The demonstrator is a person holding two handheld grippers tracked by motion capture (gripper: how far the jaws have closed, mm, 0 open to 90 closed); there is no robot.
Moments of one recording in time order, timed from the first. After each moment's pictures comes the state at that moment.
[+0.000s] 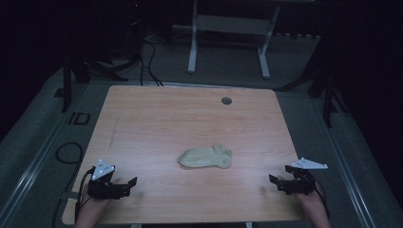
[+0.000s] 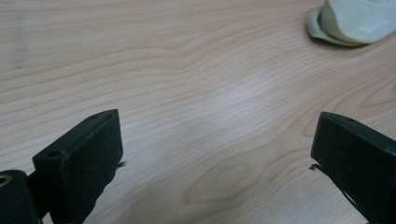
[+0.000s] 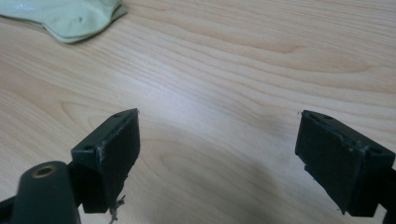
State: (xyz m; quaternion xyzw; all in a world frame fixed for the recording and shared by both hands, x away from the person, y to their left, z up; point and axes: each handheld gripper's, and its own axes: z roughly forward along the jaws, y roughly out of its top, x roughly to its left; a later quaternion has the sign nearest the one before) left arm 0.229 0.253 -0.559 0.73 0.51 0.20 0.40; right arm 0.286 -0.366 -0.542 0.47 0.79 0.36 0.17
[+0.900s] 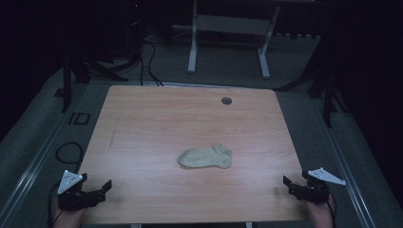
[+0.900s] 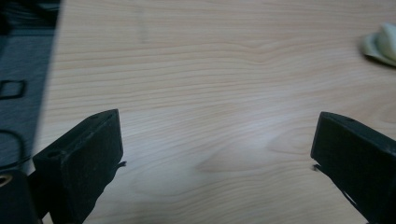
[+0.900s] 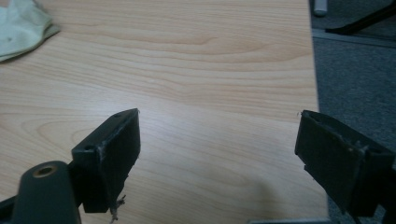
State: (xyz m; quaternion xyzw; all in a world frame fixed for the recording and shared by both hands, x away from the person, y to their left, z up) left arm 0.193 0.309 -0.561 0.66 0.58 0.25 0.40; right arm 0.258 -0.398 -0.552 0.54 0.71 0.38 0.25
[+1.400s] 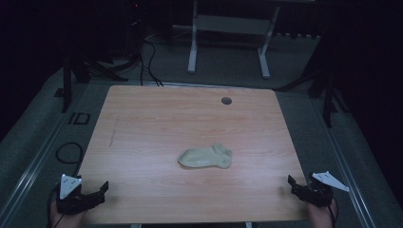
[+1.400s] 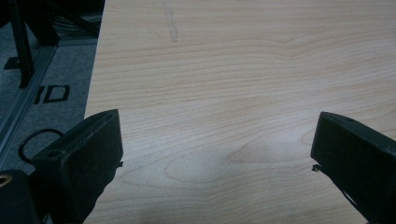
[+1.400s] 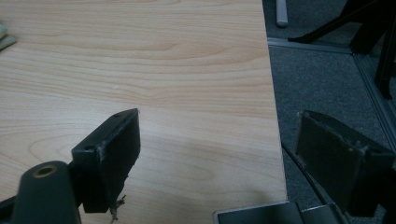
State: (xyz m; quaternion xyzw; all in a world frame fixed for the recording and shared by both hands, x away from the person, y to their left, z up) left arm 0.185 0.306 -0.566 0.65 0.58 0.30 0.38; right arm 0.250 -0.403 -0.556 0.56 0.68 0.37 0.30
